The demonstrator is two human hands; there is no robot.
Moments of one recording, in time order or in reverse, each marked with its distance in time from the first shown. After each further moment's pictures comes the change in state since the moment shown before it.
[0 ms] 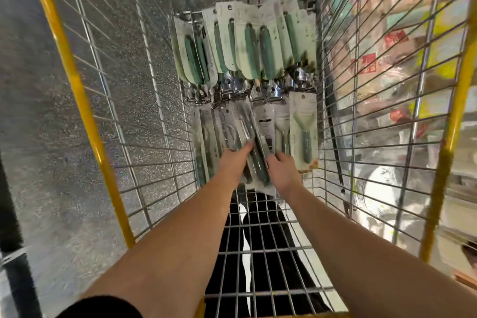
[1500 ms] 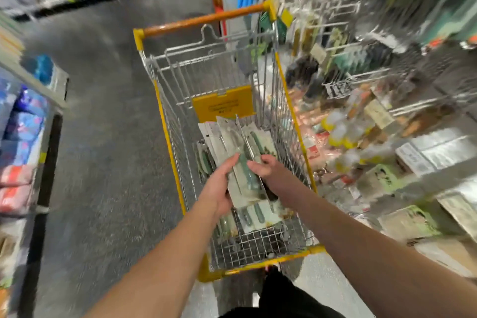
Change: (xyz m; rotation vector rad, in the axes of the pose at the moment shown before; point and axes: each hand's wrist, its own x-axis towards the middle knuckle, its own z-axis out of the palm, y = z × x) left_hand -0.321 0.043 -0.074 -0.409 -0.524 0.479; right_hand -0.290 -0.095 -0.109 0.162 -0.107 -0.558
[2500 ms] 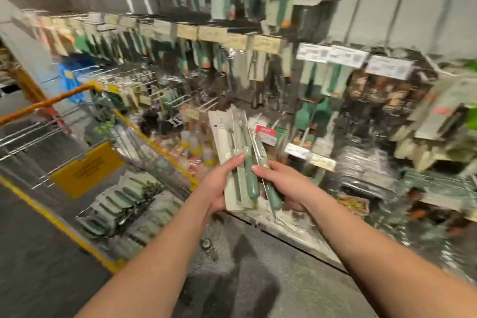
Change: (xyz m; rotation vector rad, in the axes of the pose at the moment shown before) left_hand -0.276 -0.172 0.134 0.561 -0.756 -0.132; right_hand -0.436 0.129 -0.013 0.370 0.626 -0.157
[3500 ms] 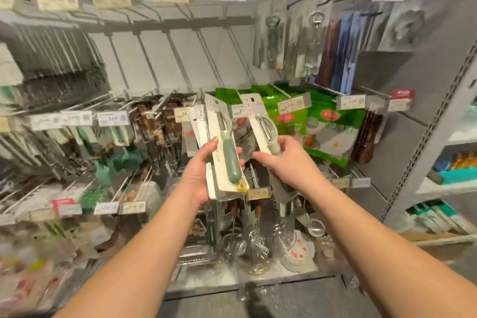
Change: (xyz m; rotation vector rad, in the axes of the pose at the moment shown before) left_hand -0.011 -0.162 0.496 0.061 -0.525 -0.073; right_hand -0.378 0.058 -0.399 -0.384 1.038 -0.164
